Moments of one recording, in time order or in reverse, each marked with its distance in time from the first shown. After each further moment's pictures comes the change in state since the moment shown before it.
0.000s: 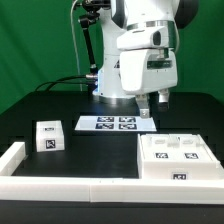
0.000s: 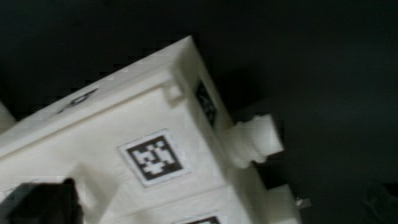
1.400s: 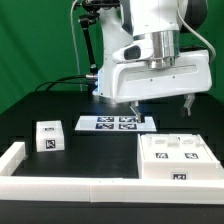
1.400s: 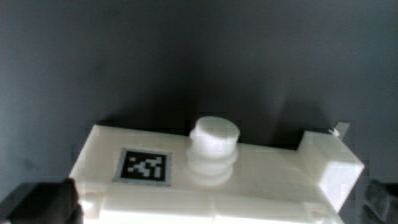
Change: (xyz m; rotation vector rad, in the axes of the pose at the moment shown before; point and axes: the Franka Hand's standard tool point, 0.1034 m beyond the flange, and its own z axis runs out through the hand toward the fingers) arm 0.007 -0.017 0.011 0.044 0.005 0.907
